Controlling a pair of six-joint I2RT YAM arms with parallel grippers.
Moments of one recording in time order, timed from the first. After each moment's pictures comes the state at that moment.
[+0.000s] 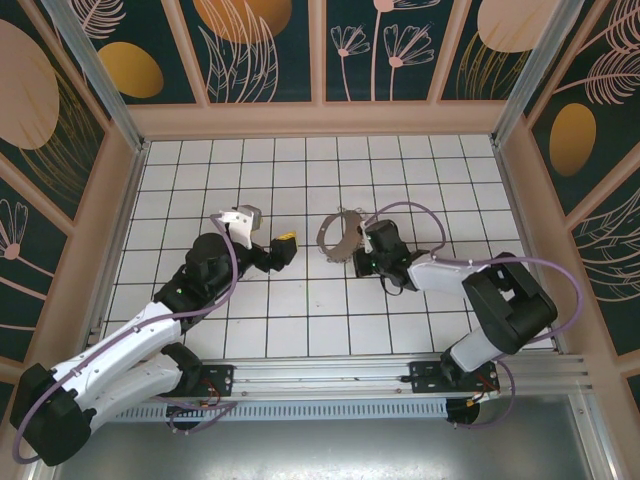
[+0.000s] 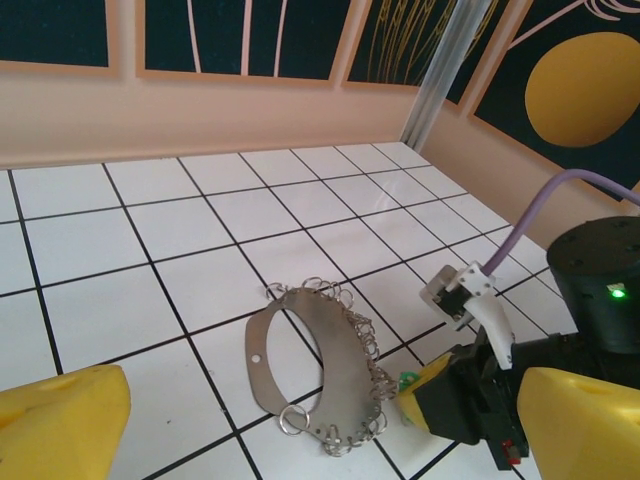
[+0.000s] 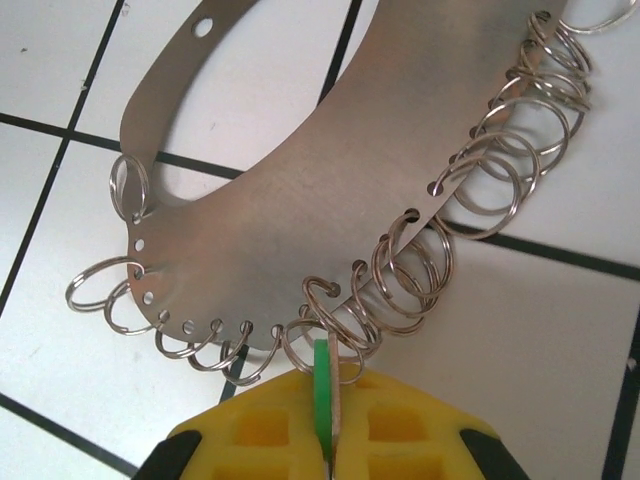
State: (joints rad) left arm -0.67 0.89 0.54 0.16 0.02 -0.31; right arm 0.62 1.52 0.62 0.06 -0.03 0.34
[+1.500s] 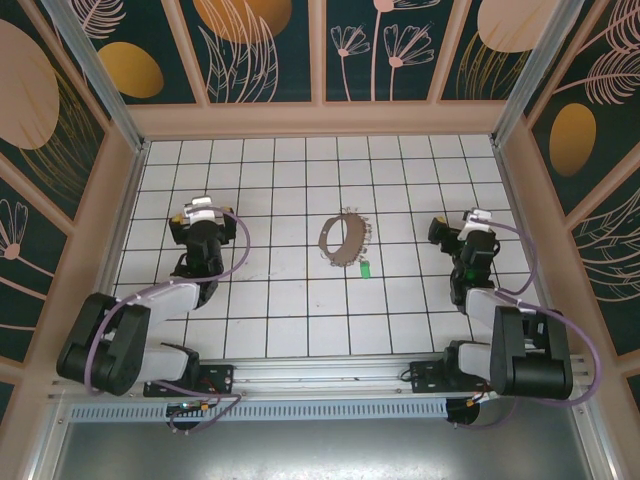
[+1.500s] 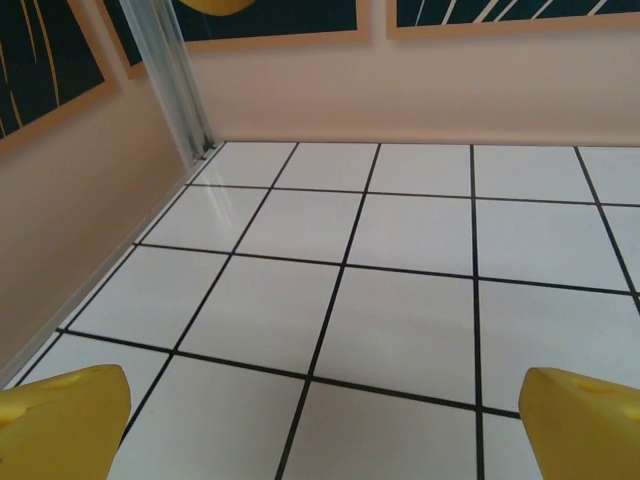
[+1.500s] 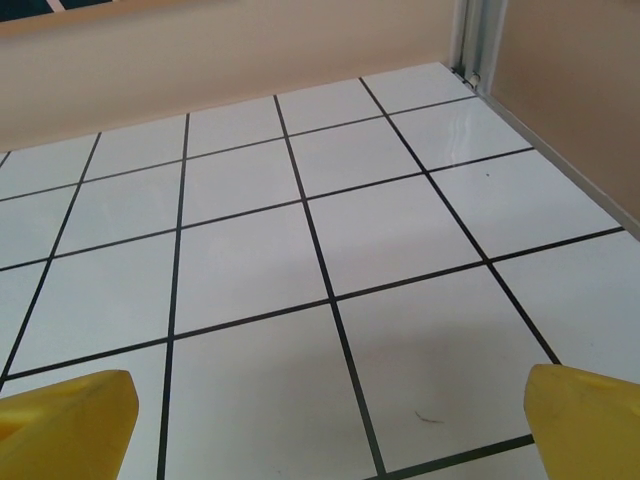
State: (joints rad) left arm -0.29 1.35 0.41 0.66 -0.57 -0.06; right arm -0.06 1.25 0.25 0.73 0.05 0.13
